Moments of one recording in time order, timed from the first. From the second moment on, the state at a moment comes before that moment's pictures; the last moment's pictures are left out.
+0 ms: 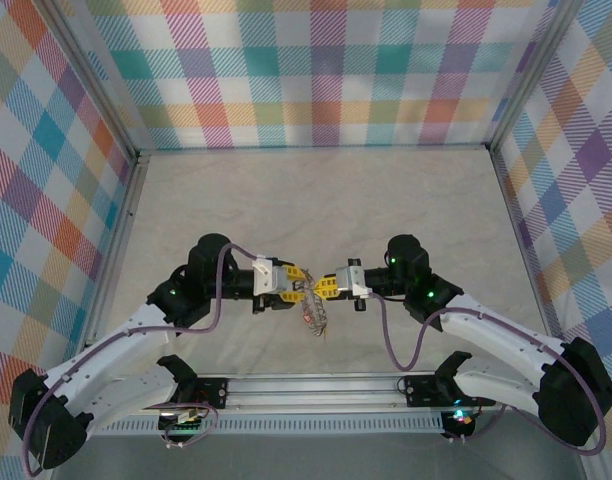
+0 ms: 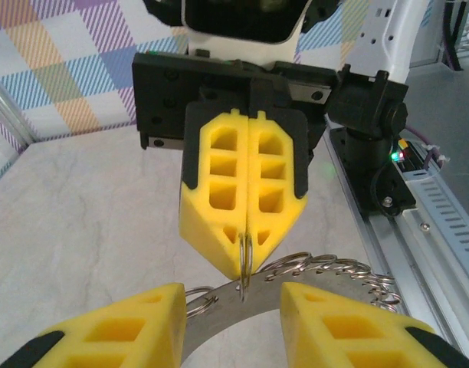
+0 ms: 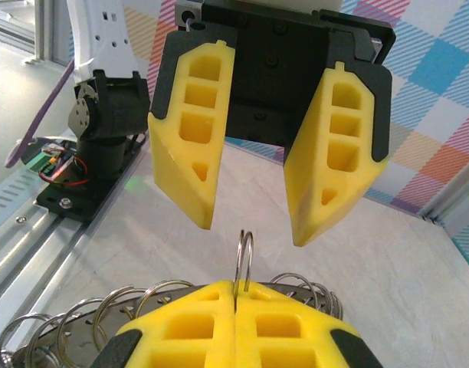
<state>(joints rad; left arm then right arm) -0.68 0.91 0.69 -0.13 0.76 0.50 0.72 1.04 0.58 0.21 -0.87 -0.60</state>
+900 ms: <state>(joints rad) -0.69 0.94 0.68 -0.10 0.74 0.48 0.72 1.08 0.58 0.30 -0.90 -0.54</state>
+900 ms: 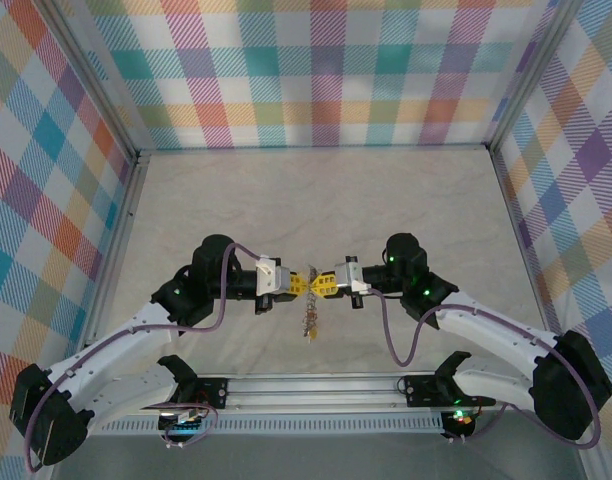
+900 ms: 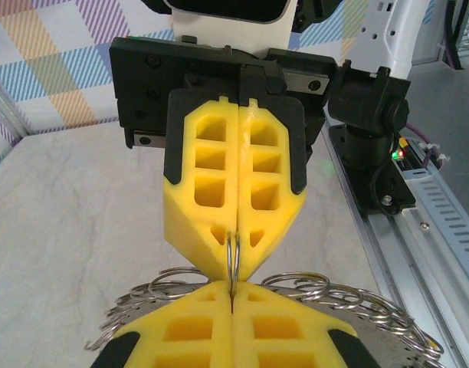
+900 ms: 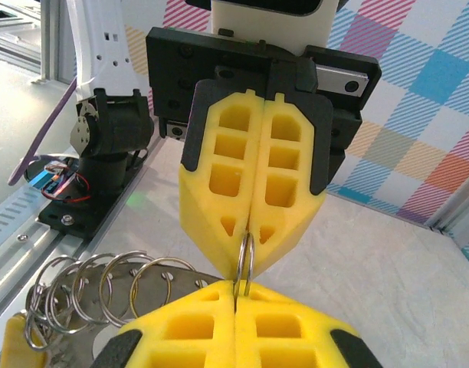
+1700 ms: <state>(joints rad) -0.70 0.95 0.76 -0.28 0.64 0.51 0.72 1.03 0.69 -0.03 -0.79 -0.56</state>
